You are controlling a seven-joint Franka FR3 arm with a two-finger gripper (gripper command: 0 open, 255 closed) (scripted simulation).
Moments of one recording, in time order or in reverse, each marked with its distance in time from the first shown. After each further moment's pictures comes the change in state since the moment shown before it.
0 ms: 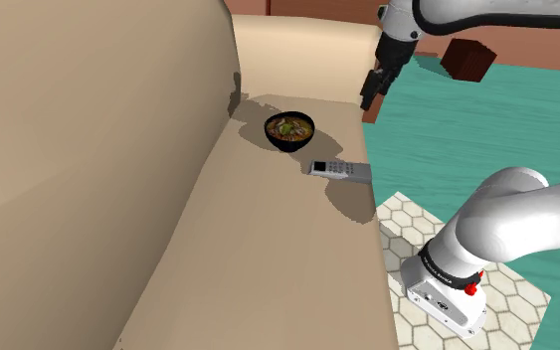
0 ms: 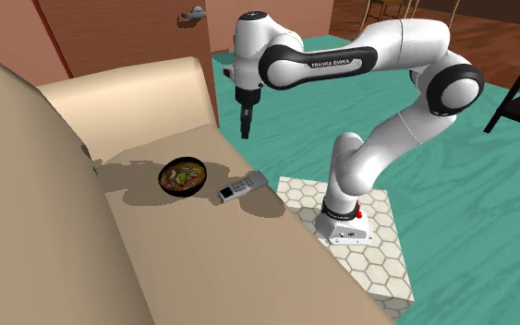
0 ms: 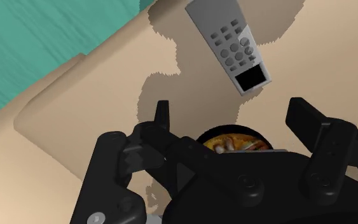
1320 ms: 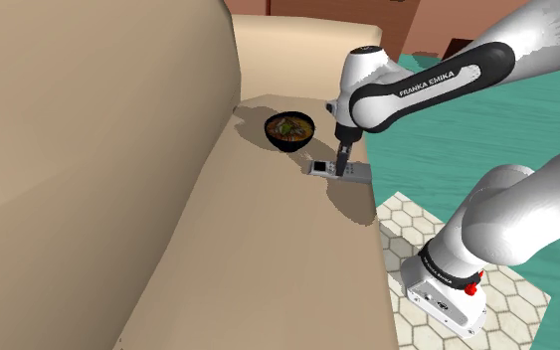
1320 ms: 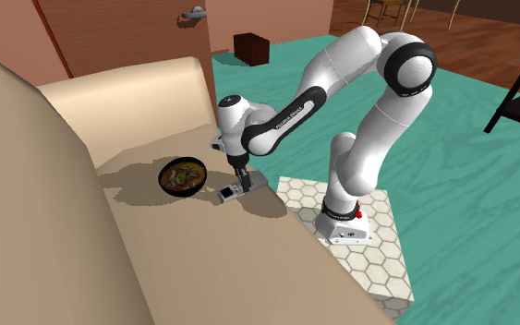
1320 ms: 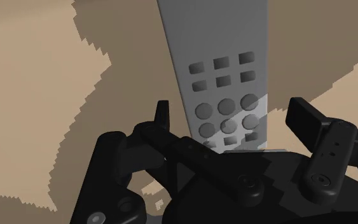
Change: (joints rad) arm 0.123 0.345 -0.071 -0.276 0.009 0.455 -0.291
